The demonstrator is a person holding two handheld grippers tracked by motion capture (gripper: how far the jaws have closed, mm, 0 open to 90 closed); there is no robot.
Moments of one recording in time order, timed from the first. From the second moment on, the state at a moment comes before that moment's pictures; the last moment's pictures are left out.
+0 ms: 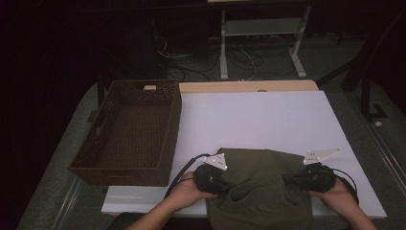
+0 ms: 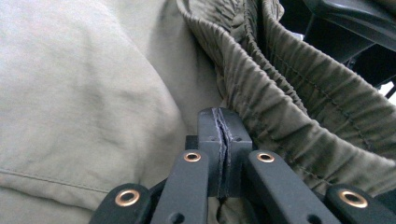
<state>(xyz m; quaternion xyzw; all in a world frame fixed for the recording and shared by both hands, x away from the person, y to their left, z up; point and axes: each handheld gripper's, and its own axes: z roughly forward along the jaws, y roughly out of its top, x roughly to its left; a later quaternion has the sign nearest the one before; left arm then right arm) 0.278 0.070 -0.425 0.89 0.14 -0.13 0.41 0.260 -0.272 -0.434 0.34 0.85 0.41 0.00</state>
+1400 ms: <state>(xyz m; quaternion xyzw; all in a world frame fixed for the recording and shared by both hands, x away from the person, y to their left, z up) 0.283 0.075 -0.421 0.89 0.16 -0.10 0.42 0.241 -0.252 -0.433 0.30 0.85 0.42 0.03</state>
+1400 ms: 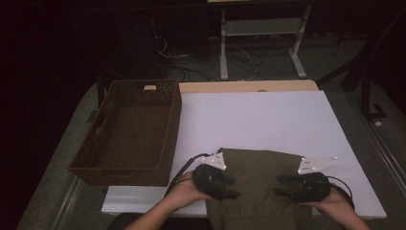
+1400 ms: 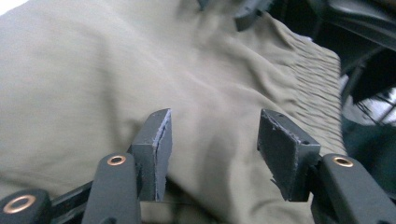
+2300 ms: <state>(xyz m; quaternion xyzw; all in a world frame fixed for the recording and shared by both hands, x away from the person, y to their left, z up) 0.370 0.074 -0.429 0.89 0.28 0.03 0.35 0.244 -0.255 -0.435 0.32 0.85 0.41 0.05</state>
